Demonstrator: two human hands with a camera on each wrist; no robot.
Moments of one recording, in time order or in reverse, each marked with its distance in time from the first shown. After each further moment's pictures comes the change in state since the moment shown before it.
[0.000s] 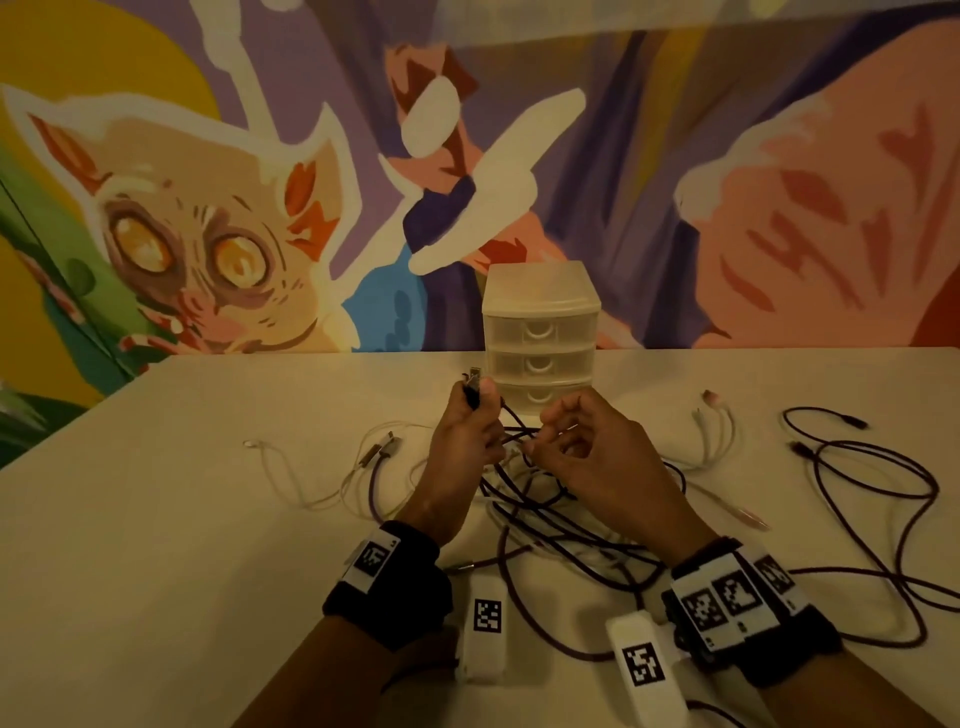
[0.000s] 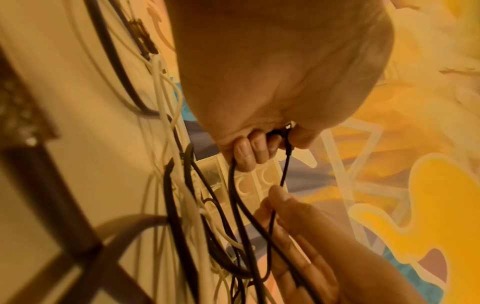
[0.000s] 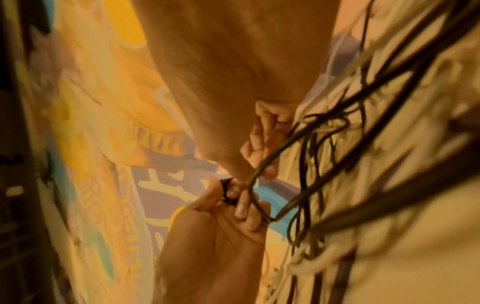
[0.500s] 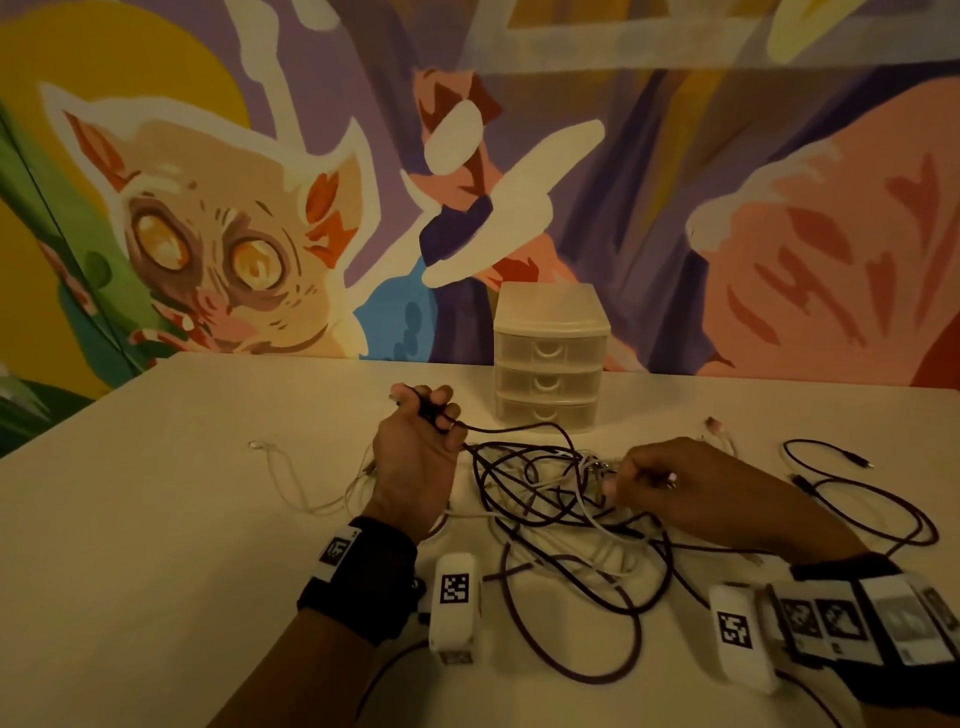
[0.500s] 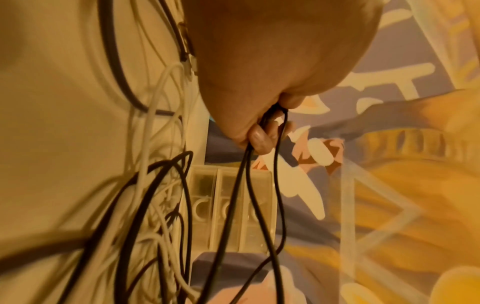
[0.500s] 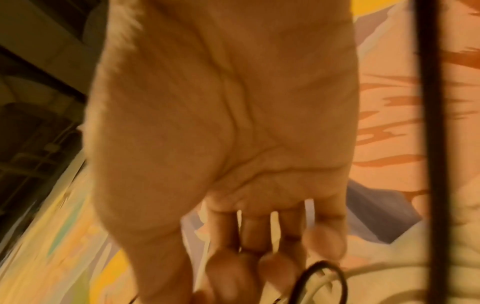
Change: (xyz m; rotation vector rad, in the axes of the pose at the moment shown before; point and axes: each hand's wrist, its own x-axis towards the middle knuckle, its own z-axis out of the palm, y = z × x) left_hand 0.017 0.012 -0.035 -0.678 0.172 -0.063; right_hand 0.000 -0.004 -0.084 -0.336 -0.404 0.073
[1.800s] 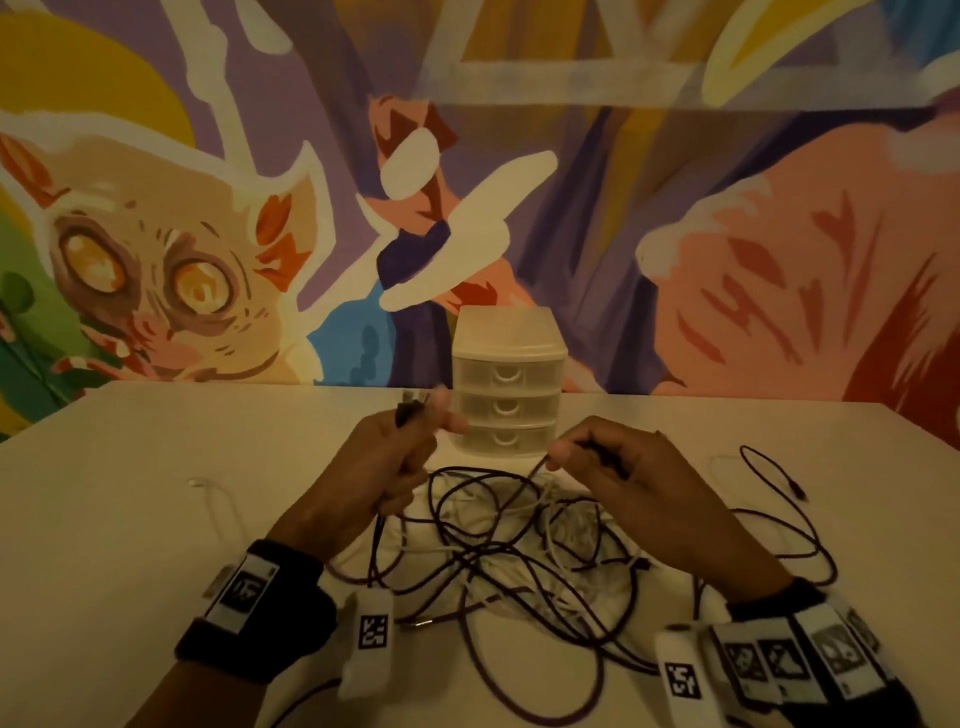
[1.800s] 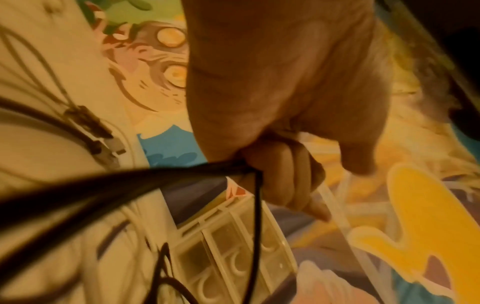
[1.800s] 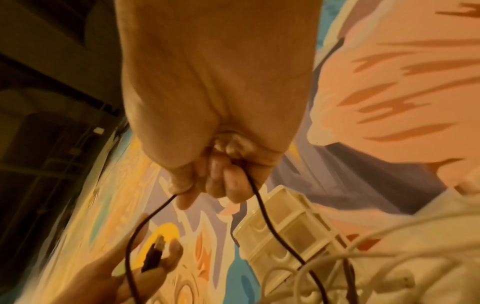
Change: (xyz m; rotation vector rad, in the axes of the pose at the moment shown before) left_hand -0.016 0.037 0.017 0.874 -0.368 -0.071; right_hand -0.002 -0.027 0.006 0.213 0.341 -0.296
